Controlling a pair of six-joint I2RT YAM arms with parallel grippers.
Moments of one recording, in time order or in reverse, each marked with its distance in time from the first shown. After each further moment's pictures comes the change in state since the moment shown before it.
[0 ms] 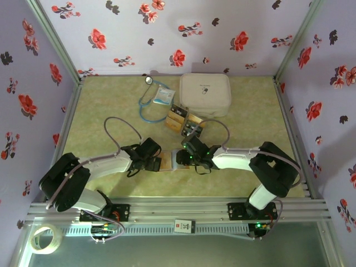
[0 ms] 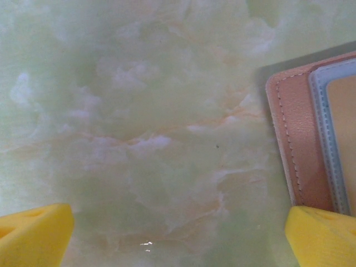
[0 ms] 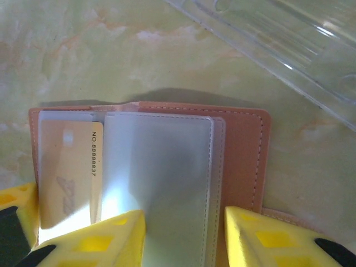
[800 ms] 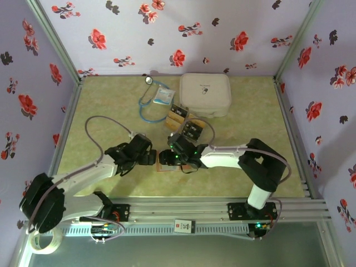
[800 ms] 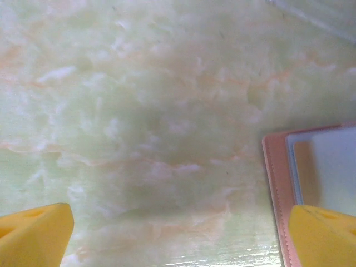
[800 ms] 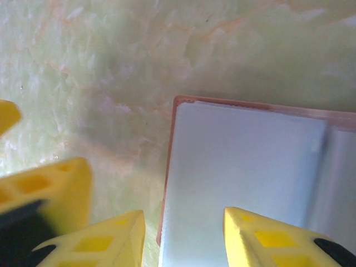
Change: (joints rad) left arm 0.064 -0.291 0.000 -0.078 -0.058 -0.022; right arm 0.105 0.152 0.165 0.093 -0.101 0.043
